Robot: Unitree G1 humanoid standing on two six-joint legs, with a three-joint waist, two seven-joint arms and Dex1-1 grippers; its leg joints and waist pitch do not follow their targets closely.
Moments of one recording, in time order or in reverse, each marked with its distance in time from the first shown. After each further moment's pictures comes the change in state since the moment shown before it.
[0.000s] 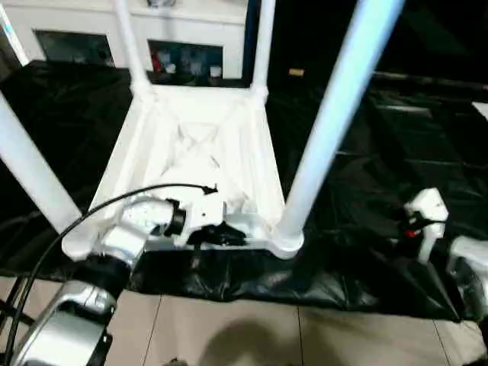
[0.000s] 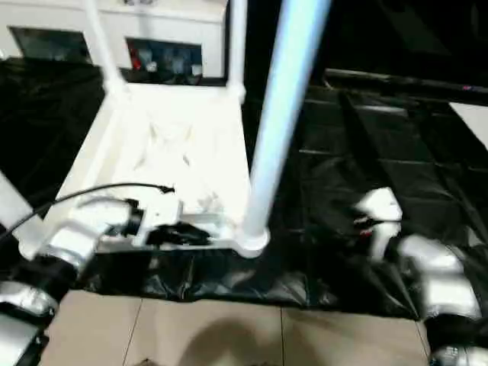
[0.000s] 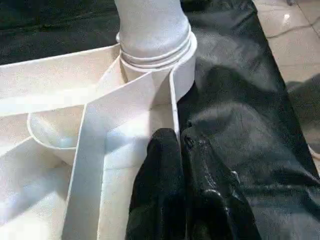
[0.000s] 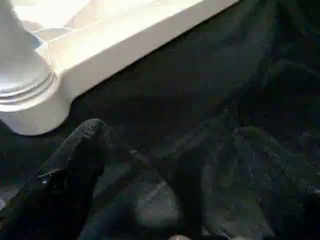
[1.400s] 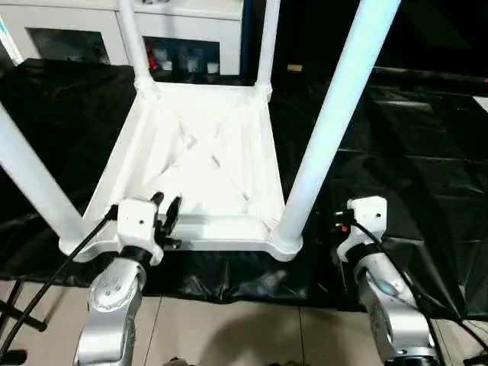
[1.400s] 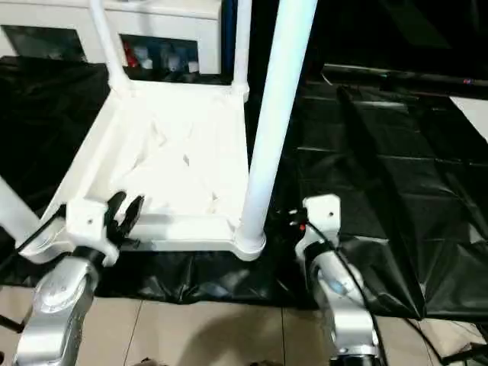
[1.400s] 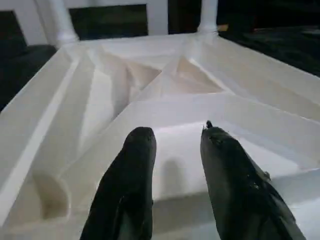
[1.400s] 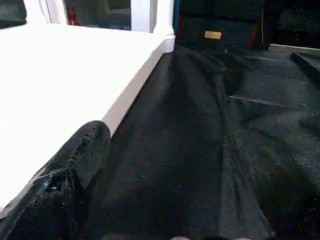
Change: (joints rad) left arm 0.638 -0.299 0.425 -0.771 -0.033 0.329 1.031; right arm 0.242 0.499 0.096 -0.543 -0.171 0.054 -0.845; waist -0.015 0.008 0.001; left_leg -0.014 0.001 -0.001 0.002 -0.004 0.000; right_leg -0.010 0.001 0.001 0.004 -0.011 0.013
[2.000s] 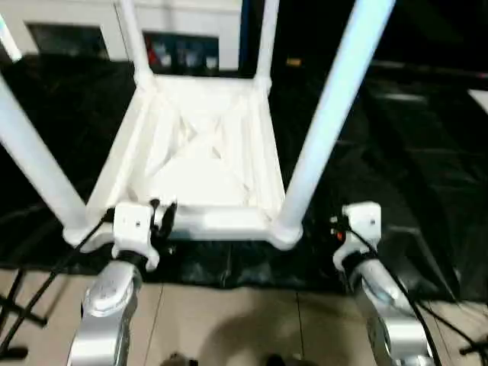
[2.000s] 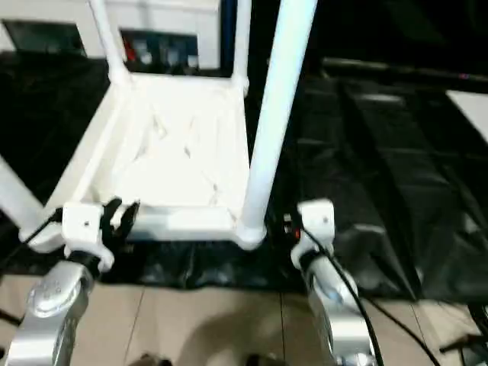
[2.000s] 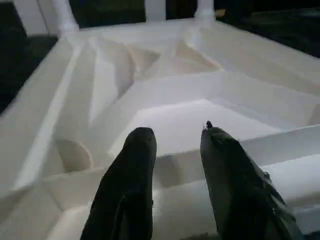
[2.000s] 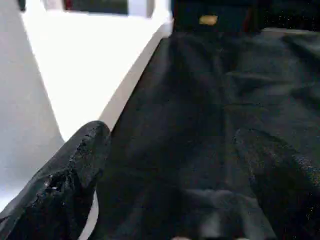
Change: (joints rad) left arm 0.027 0.047 -0.013 -0.064 0.008 0.090 0.021; right arm 0.048 0.008 0.028 -0.046 -0.008 0.056 -0.022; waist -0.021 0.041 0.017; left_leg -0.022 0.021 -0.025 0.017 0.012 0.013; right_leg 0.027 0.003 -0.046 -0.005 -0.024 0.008
